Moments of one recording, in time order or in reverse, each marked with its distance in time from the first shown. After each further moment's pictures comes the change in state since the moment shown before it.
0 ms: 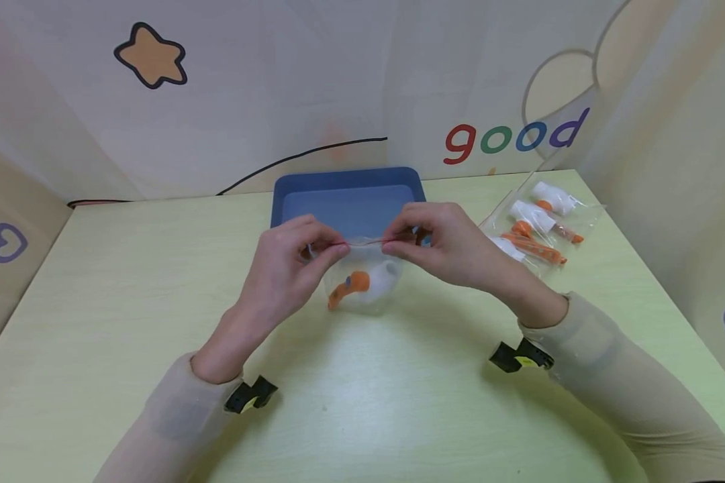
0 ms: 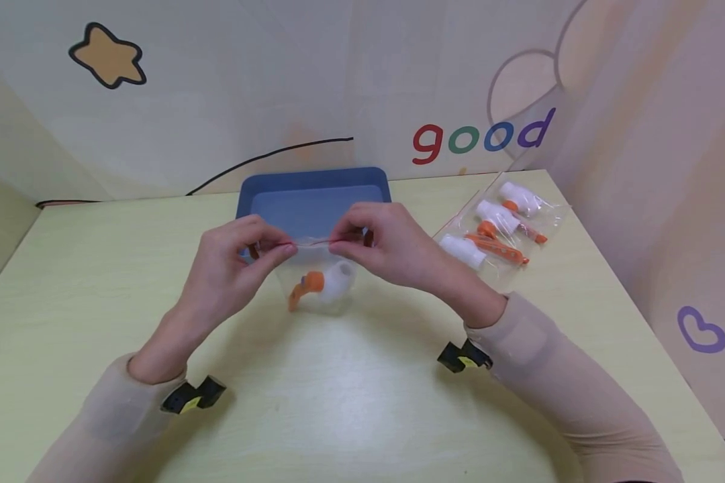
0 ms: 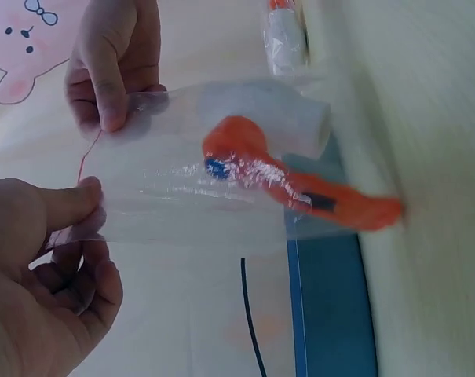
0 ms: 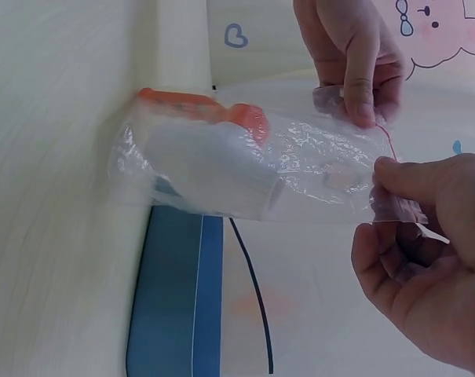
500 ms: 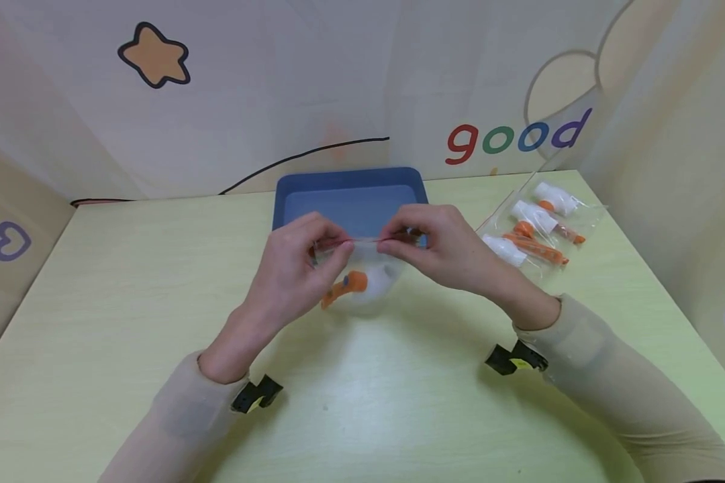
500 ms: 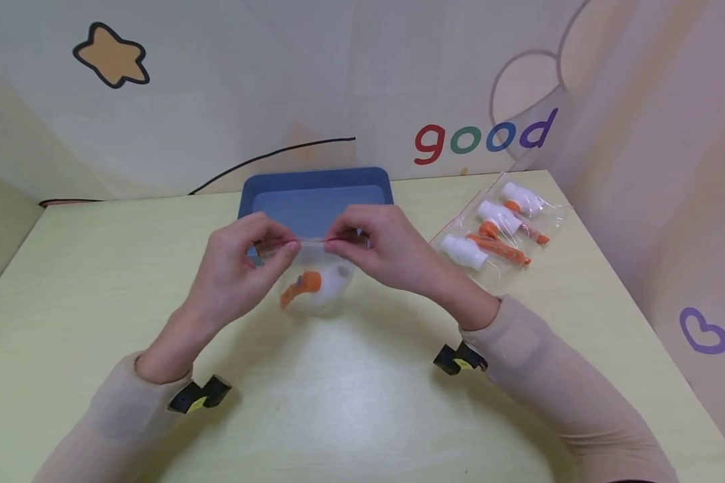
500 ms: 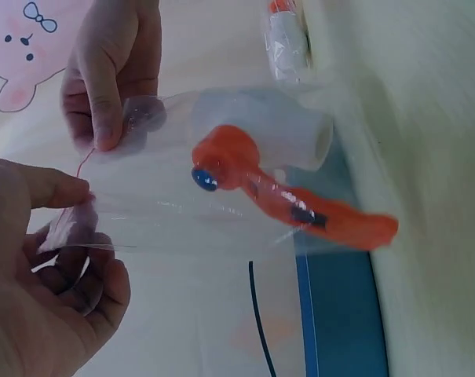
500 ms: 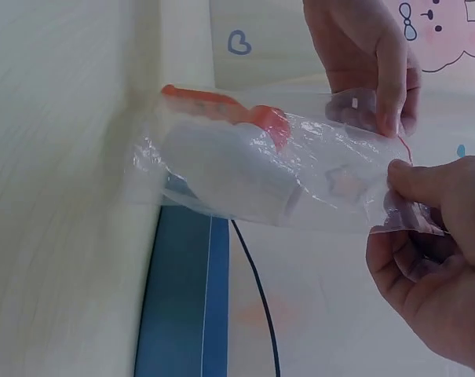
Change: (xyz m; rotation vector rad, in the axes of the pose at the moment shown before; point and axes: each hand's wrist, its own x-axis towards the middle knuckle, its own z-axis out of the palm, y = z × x) left_hand 0.001 0.004 0.004 0.008 0.024 0.040; right_hand 0.002 0.003 0.009 -0.032 0.033 -0.099
